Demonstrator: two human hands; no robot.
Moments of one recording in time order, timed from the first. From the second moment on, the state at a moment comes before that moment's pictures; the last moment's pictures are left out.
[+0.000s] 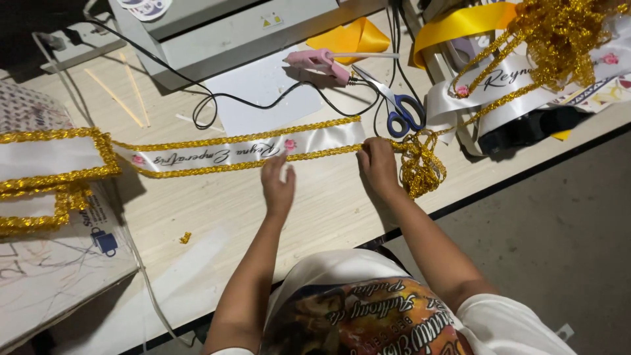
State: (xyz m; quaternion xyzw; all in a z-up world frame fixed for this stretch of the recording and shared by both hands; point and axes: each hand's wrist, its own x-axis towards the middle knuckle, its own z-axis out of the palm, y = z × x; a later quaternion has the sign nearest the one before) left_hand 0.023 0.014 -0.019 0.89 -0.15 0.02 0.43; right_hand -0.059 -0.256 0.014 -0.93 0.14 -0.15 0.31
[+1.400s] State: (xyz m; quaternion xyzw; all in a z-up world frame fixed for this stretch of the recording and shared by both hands) left_hand 0.000 -0.126 -0.006 0.31 0.24 -0.40 0.83; right_hand -0.074 -0.304 0.082 -0.71 0.30 -0.04 0.64
